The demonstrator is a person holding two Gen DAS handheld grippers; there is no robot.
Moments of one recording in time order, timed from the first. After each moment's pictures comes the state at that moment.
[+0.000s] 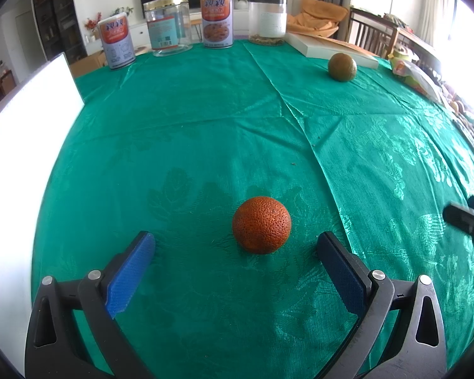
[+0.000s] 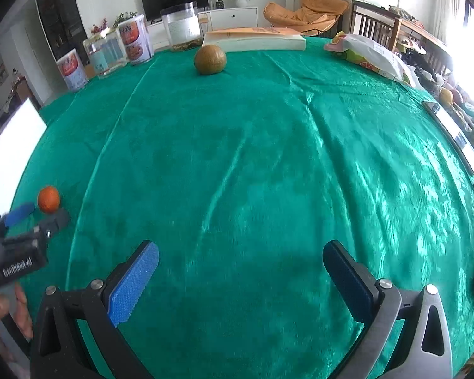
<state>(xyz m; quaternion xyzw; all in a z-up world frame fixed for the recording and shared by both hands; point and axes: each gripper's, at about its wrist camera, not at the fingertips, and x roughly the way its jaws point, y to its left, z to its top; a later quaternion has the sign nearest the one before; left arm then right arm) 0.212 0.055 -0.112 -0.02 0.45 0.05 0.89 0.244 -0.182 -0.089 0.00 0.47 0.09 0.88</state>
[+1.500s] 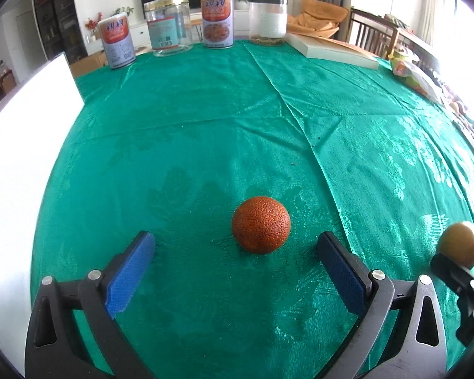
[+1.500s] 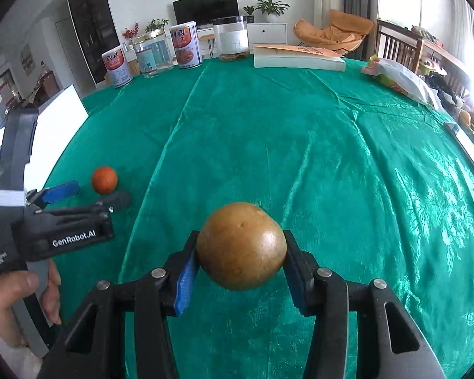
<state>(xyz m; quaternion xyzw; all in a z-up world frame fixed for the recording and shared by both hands) 0.212 0.056 -0.112 -0.02 0.45 0.05 0.89 0.165 -0.140 -0.097 -0.03 0.44 0.13 0.89</state>
